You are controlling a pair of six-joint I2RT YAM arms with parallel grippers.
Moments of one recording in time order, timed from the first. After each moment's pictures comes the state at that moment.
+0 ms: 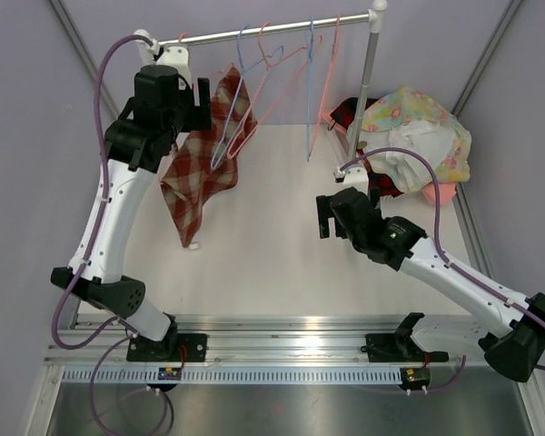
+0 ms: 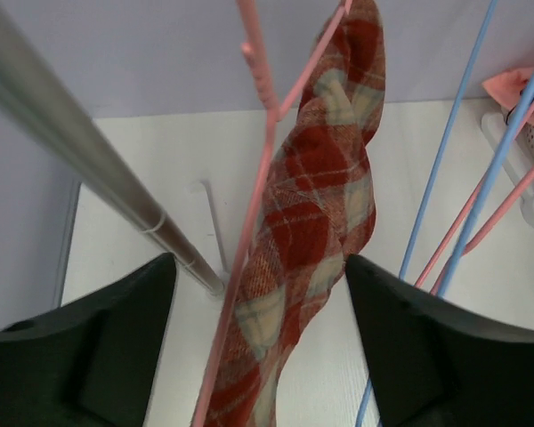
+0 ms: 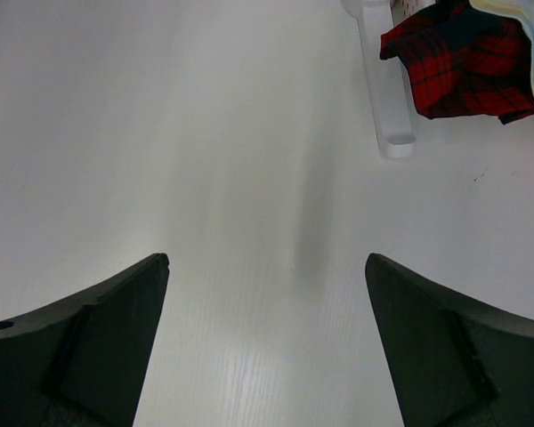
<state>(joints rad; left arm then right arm) -0.35 1.57 2.08 -0.88 -0.32 -0.09 0.81 1.15 1.06 -0.63 0.56 0.38</state>
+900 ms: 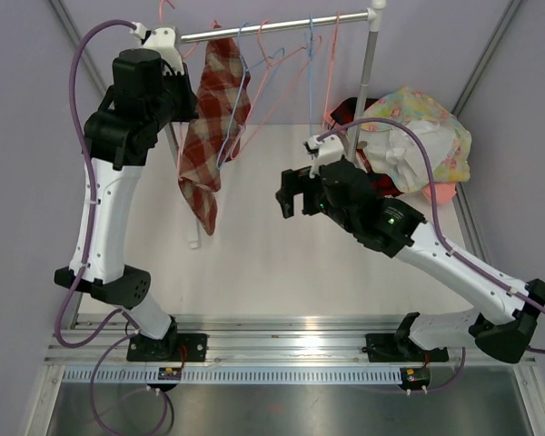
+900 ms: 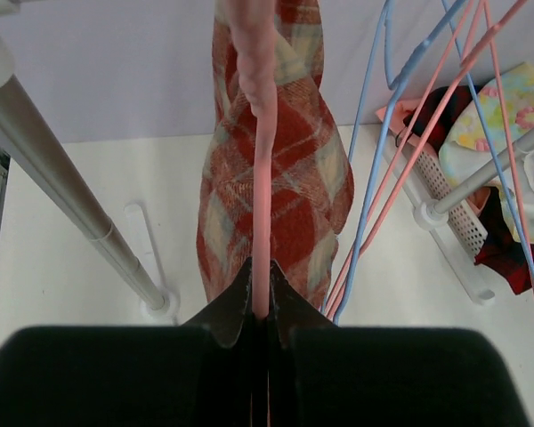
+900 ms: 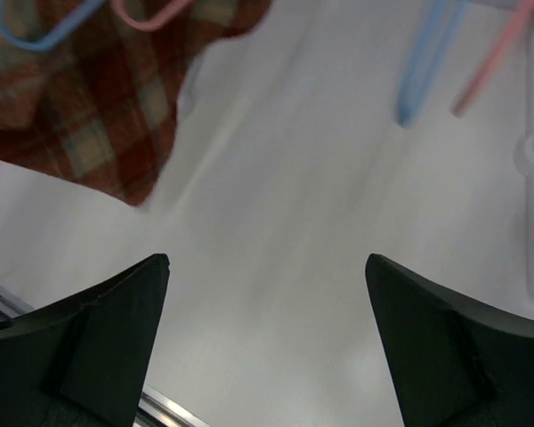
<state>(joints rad) -0.33 1.65 2.37 -1.03 -0.12 -0.18 0.87 1.22 1.31 -0.53 0.34 0.34</state>
